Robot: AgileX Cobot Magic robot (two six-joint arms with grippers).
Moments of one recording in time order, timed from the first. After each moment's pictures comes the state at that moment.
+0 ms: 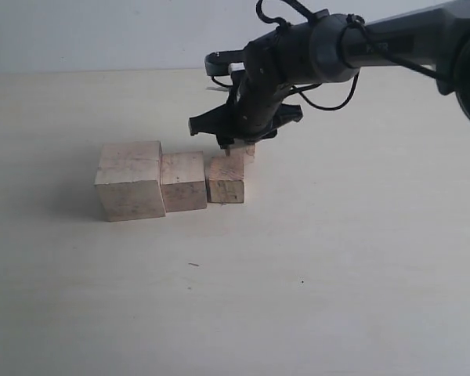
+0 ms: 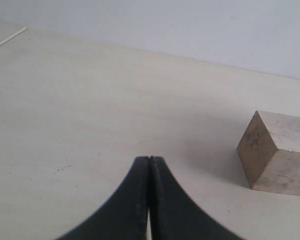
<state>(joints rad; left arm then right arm) 0.06 0.01 0.00 -0.07 0.37 -0.08 0.70 2.28 -1.67 -0.10 0.57 0.40</state>
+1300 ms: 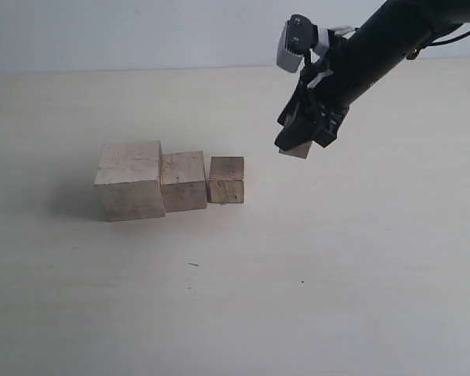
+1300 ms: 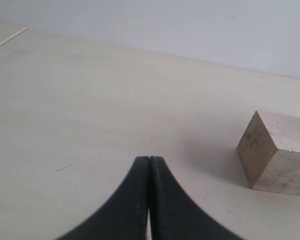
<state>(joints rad) 0.06 0.01 0.00 -0.07 0.37 -0.08 0.36 2.06 -1.48 0.71 1.00 -1.52</state>
